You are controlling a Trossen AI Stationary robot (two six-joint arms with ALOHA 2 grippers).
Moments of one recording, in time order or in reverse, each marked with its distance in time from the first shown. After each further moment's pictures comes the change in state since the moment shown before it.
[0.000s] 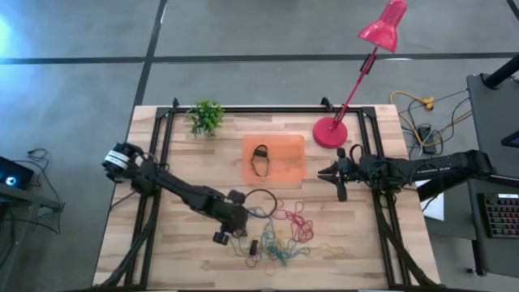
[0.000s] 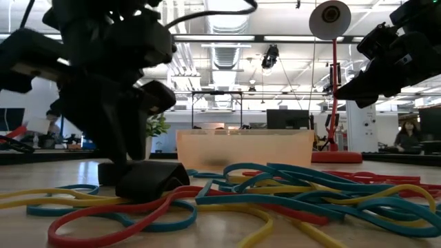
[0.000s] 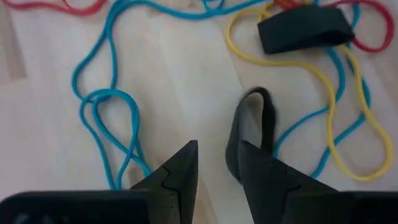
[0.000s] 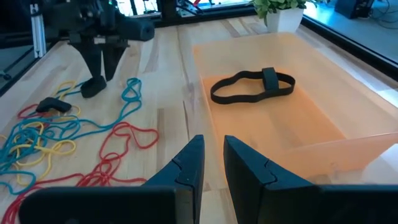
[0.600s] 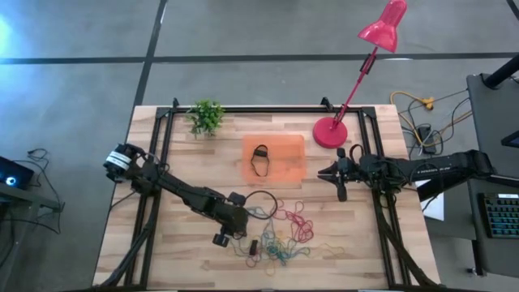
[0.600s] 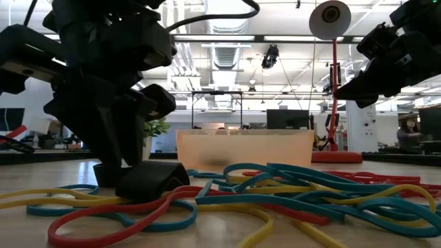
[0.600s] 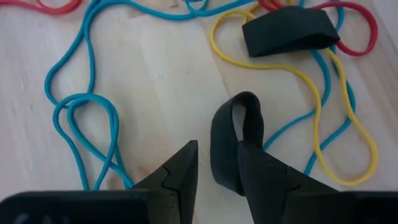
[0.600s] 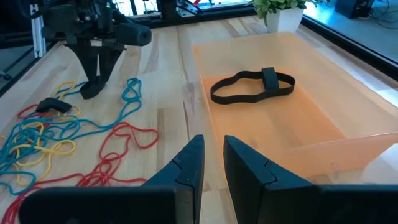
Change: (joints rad) left arm -0.005 0.011 -0.001 0.026 0.039 -0.018; right arm 0.000 0.000 0.000 0.000 0.000 0.000
